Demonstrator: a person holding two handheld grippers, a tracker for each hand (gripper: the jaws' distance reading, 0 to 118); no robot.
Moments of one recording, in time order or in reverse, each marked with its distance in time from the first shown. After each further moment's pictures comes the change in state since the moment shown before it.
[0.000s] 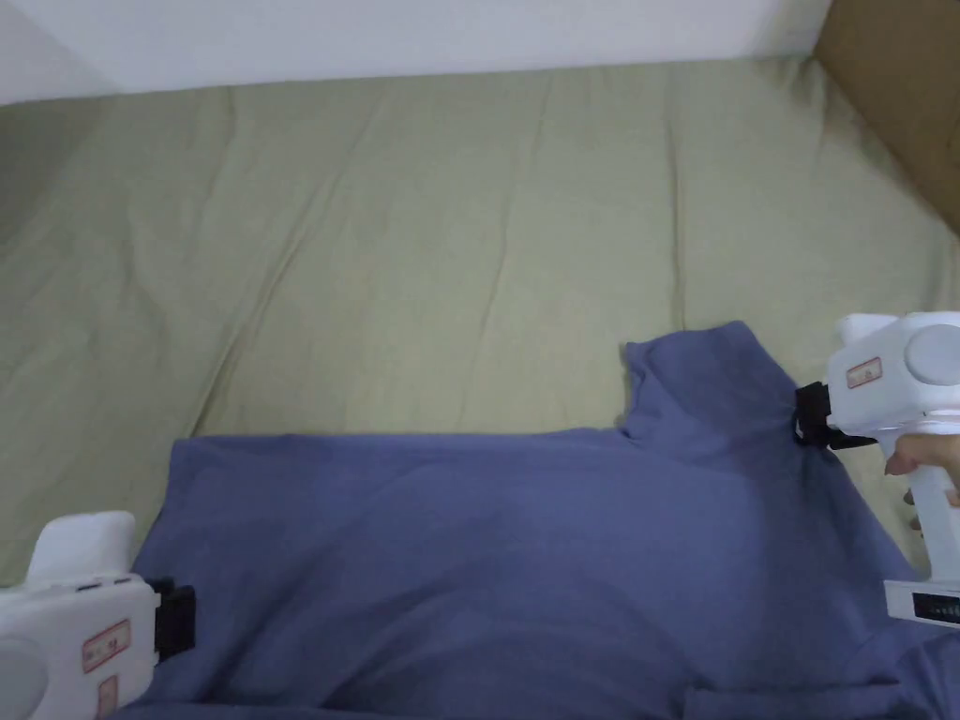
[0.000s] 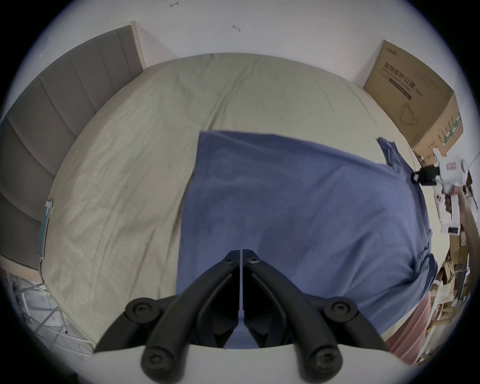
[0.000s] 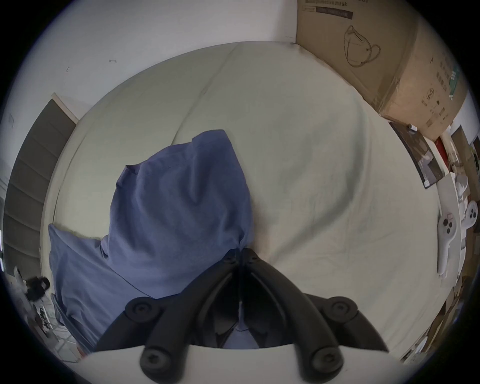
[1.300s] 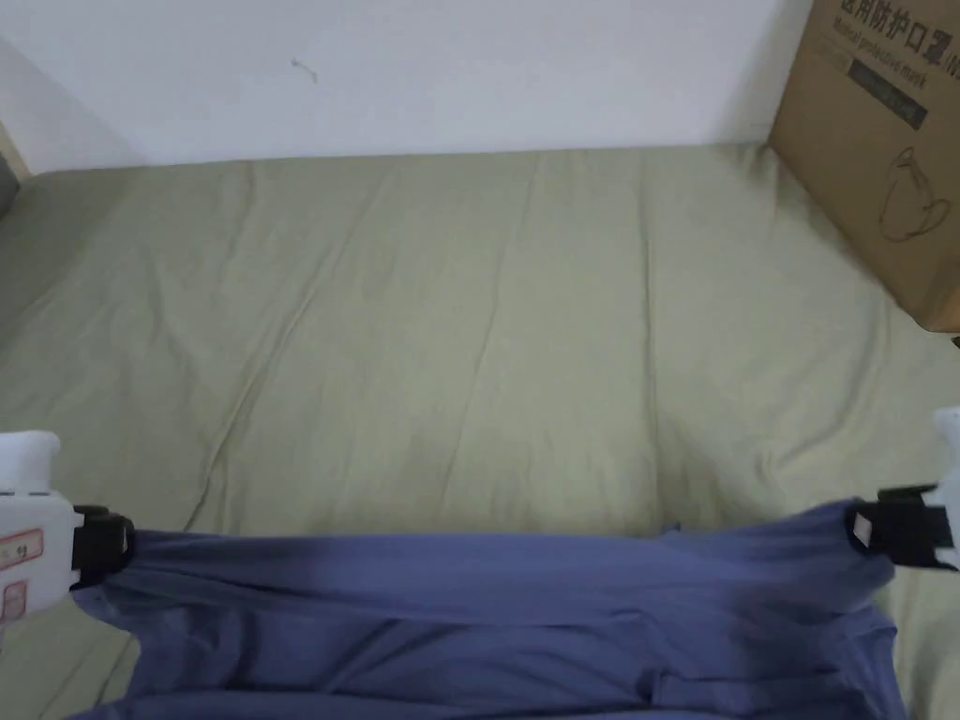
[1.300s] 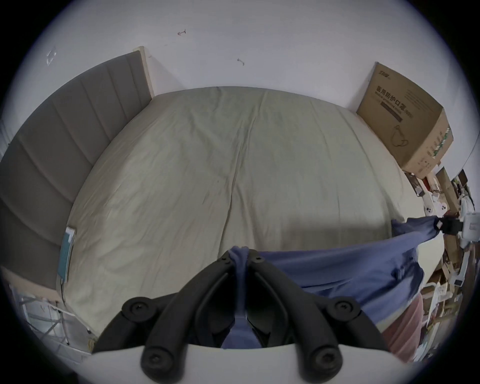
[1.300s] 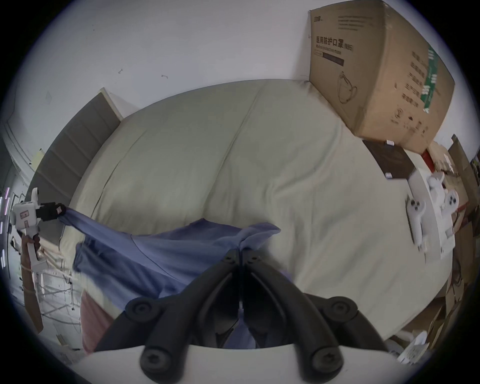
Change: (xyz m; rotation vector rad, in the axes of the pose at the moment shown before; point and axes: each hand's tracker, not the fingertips) left arm -0.045 0.006 0.099 0.123 -0.014 -0.015; right arm 0.011 -0.138 0.176 0.138 0.117 0.097
